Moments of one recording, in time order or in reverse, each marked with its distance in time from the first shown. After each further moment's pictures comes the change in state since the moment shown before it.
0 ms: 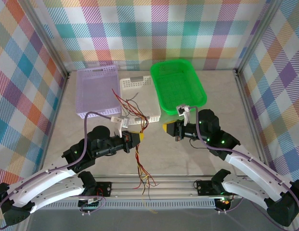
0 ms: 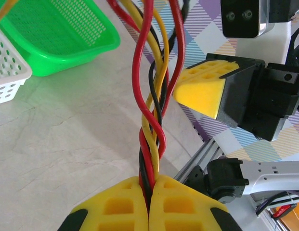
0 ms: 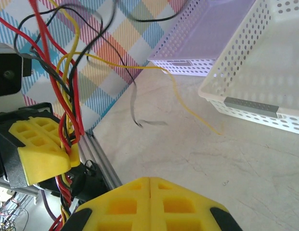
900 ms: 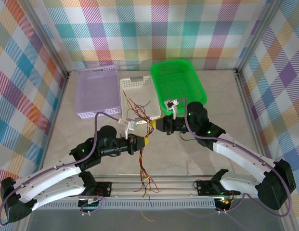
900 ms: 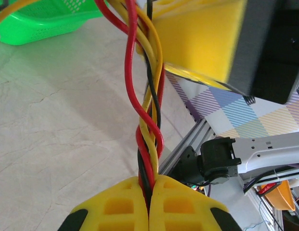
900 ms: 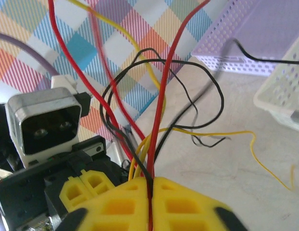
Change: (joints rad) left arm 0.000 0.080 -0.039 0.075 0.114 -0.025; right arm 0.003 0.233 0.056 0.251 -0.196 0.101
